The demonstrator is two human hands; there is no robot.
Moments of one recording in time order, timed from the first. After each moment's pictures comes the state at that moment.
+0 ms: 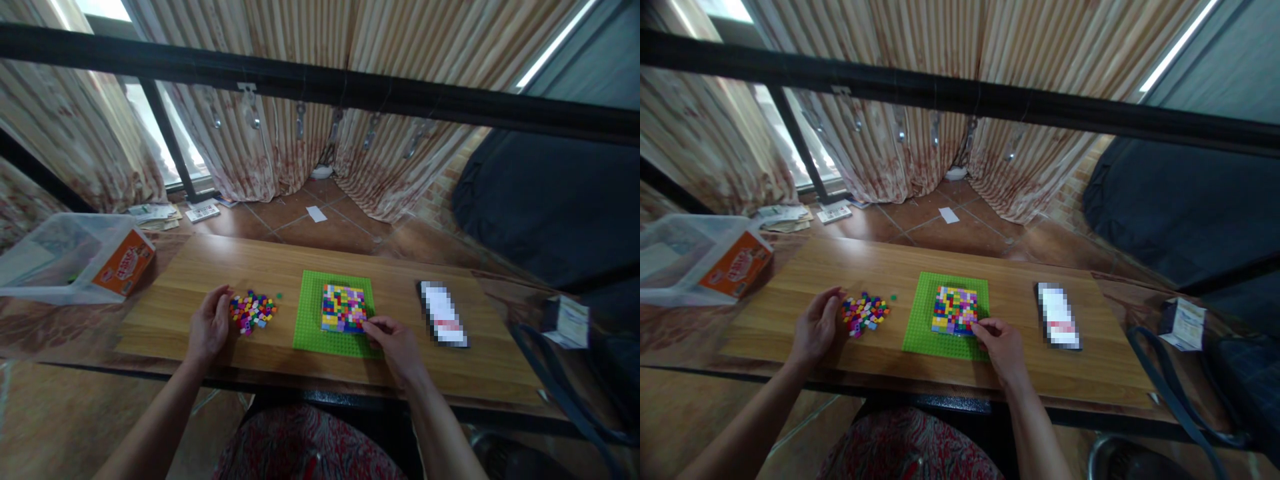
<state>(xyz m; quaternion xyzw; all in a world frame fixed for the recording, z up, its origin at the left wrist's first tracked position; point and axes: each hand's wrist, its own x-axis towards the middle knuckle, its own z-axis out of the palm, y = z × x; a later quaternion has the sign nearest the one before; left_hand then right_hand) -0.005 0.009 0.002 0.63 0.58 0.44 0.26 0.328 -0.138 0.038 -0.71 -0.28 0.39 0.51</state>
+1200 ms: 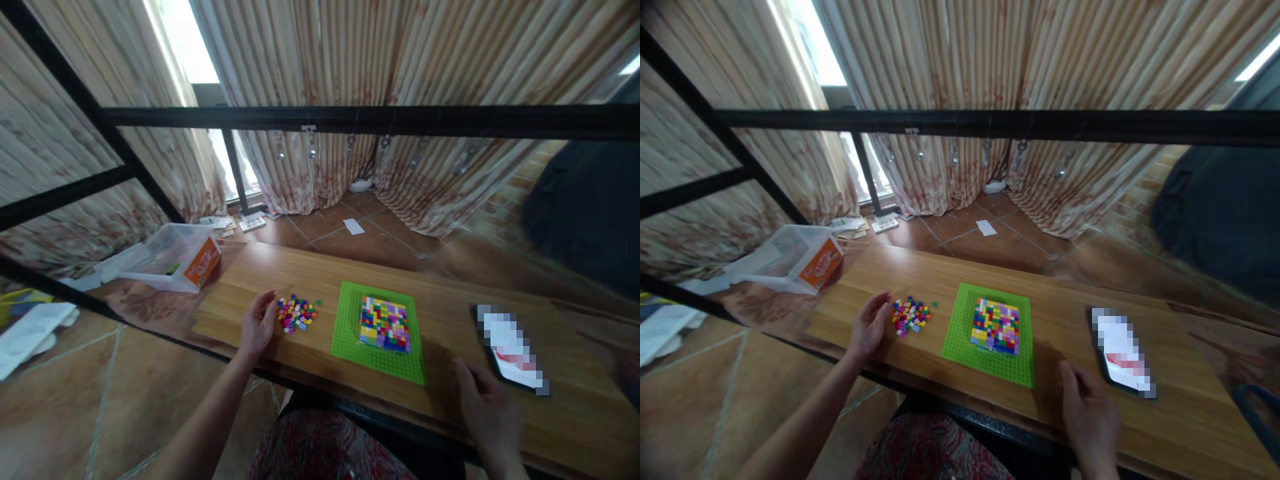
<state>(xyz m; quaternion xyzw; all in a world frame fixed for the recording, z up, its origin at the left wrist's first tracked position) -0.004 -0.006 0.007 0.59 0.55 0.49 0.32 0.371 -0.192 0.012 -0.85 -0.31 0.16 0.39</state>
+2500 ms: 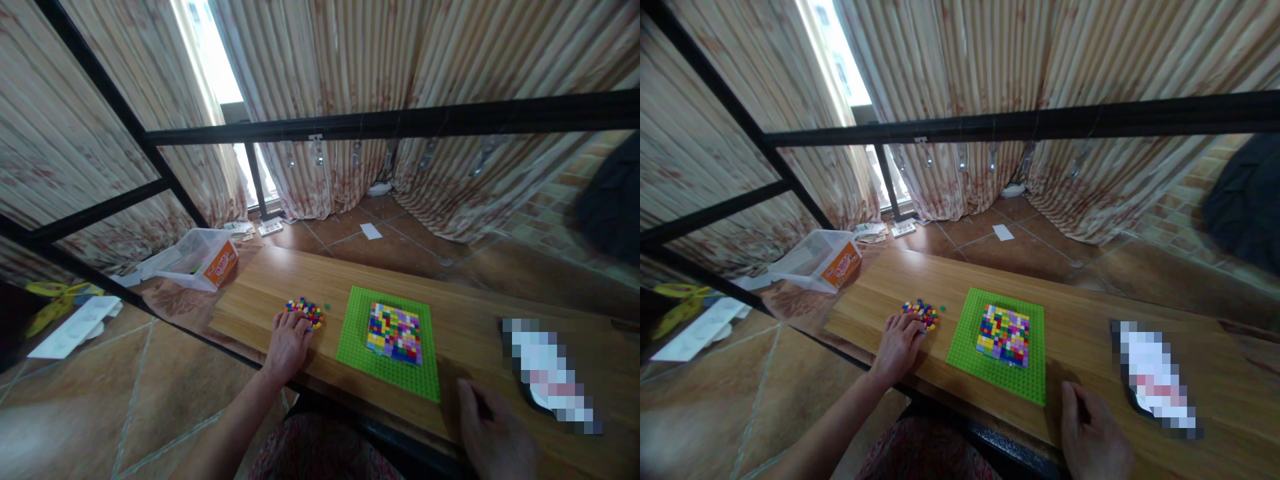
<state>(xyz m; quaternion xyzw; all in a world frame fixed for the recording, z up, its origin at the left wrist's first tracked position) 0.035 -0.052 0.023 0.83 0.51 0.22 0.01 0.366 -0.195 -0.015 -0.87 -0.39 0.08 0.30</state>
